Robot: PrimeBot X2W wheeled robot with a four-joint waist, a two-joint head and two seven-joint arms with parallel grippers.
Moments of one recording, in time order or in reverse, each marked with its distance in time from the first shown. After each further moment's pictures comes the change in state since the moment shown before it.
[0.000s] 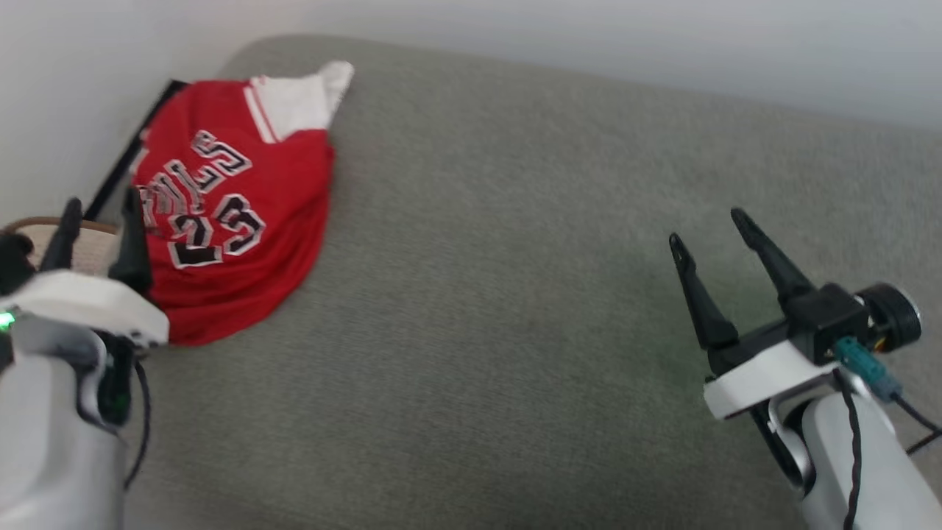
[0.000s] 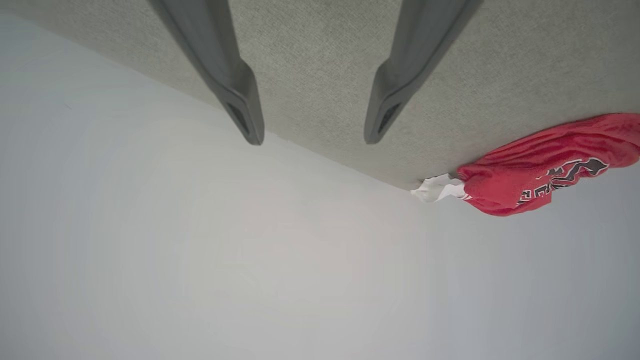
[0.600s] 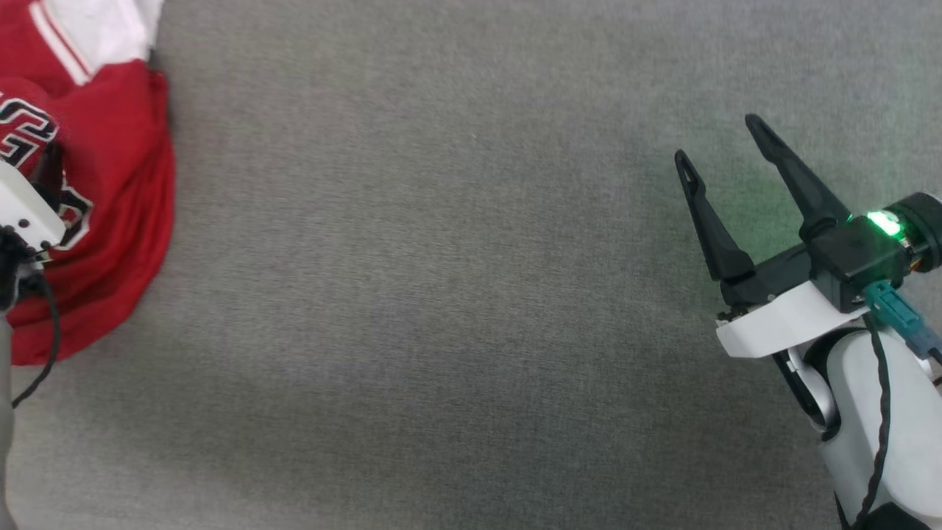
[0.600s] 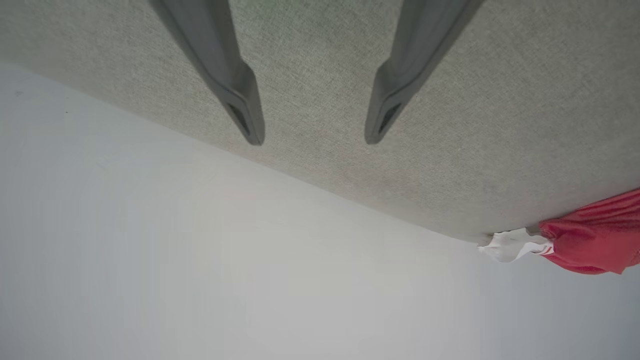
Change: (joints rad) left arm -0.443 0.193 -0.133 0.508 -0.171 0.001 0.349; right arm -0.121 -0.057 0.031 -0.141 -0.018 0.000 0.060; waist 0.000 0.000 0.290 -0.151
